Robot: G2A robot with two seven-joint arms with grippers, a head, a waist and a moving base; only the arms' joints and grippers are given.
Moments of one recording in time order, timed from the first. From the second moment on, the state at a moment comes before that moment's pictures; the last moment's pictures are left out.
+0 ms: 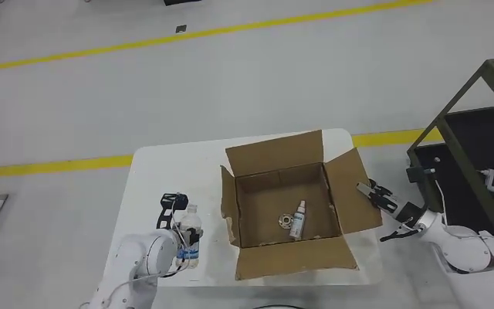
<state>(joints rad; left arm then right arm) 1.40 -1.26 -1.35 -1.93 1.20 0.20 -1.28 -1.46 -0.87 1.64 -1.55 -0.05 -0.54 0.65</state>
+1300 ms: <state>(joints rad) 1.29 -1.27 -1.23 -1.45 1.38 0.19 -1.04 -1.49 -0.87 1.67 -1.53 0.03 -0.62 0.69</state>
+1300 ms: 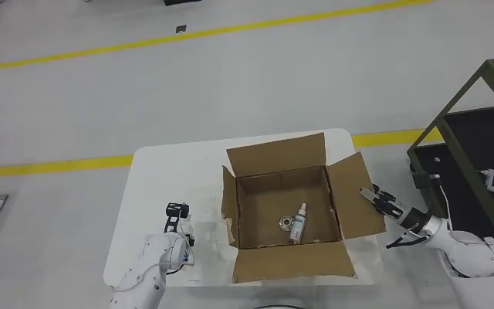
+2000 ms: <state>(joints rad) 1.29 -1.28 -1.24 -1.40 1.34 0.21 -1.04 -1.51 -0.87 1.69 -1.54 0.02 -0.63 0.70</state>
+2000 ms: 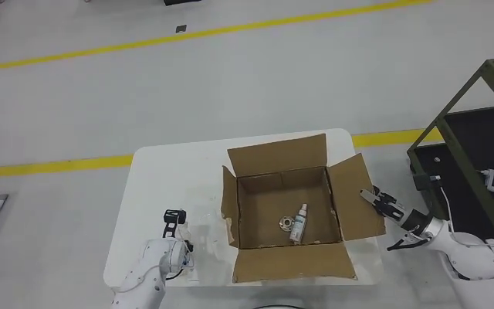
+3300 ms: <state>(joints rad) 1.48 -1.26 -1.41 -2.11 1.23 0.18 -1.18 -1.45 -0.88 1.63 -1.49 0.07 -0.62 0.72</state>
